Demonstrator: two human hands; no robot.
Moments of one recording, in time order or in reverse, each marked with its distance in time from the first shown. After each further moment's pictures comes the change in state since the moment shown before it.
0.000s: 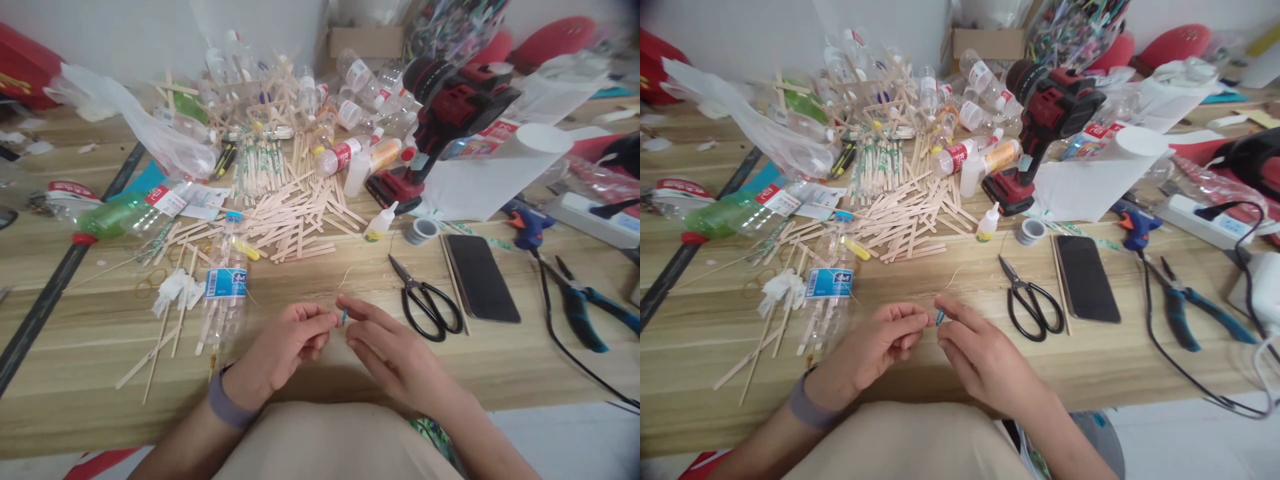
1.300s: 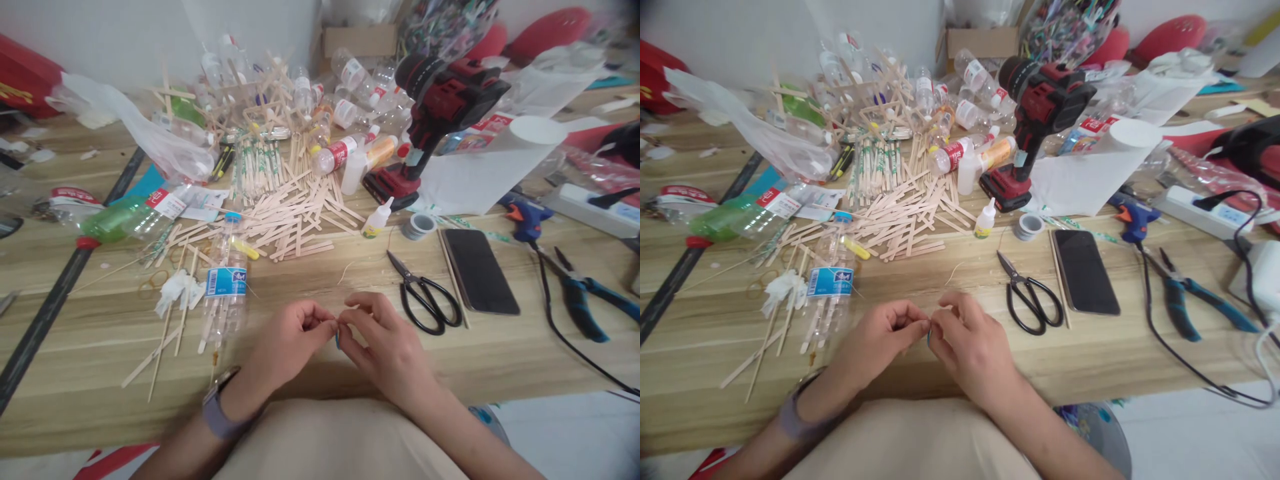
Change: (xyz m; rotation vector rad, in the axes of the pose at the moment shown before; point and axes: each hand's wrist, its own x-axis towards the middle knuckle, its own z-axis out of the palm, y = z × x) left_hand -0.011 0.002 0.002 0.545 0.197 0.152; right_hand 0.006 -0.008 0.024 -0.317 0.320 0.015
